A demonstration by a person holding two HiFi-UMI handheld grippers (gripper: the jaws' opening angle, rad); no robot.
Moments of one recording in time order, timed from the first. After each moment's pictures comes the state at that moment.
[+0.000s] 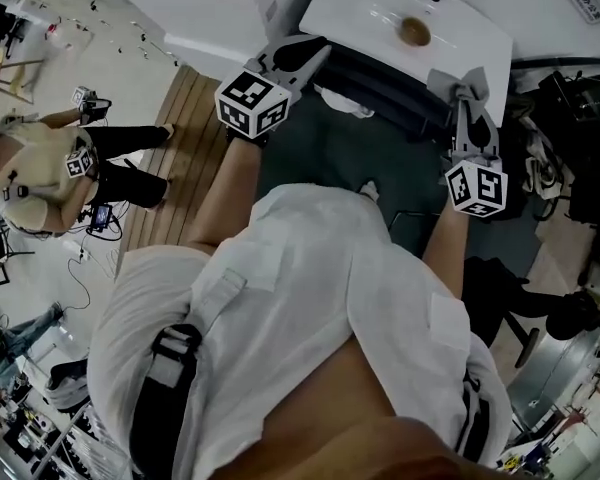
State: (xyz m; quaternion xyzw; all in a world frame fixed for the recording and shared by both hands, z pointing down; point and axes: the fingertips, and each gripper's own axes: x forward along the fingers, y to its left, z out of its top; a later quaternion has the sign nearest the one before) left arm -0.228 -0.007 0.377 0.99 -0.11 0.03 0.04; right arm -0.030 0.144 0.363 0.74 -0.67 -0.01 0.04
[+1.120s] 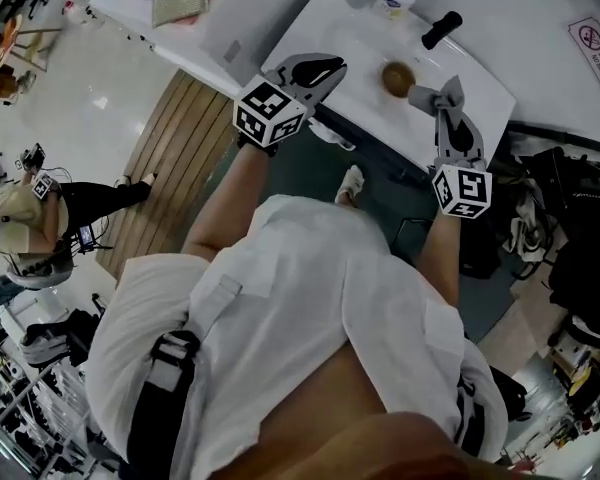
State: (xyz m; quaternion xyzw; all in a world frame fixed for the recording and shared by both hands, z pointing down) left arm -0.037 -0.091 0.417 0.98 -0.14 0.08 0.07; right arm 0.135 -0.003 0.423 0.65 -0.75 0.03 0.11
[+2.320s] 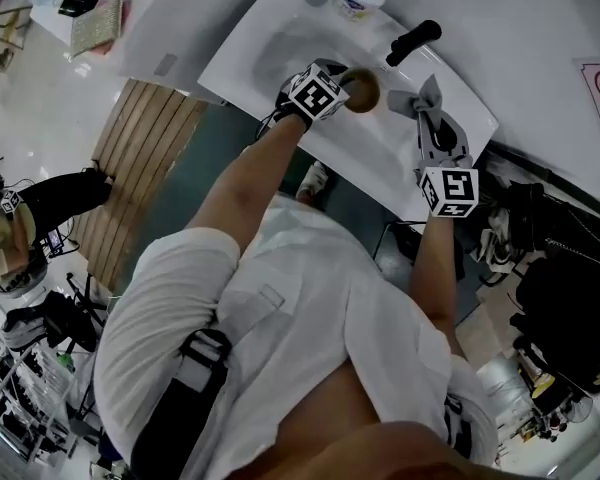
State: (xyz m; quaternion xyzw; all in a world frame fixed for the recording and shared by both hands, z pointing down) left arm 0.146 -0.168 0.683 0.91 -0.15 0.35 0.14; right arm 0.238 -0.082 0.510 0.57 -0.80 0.07 0.19
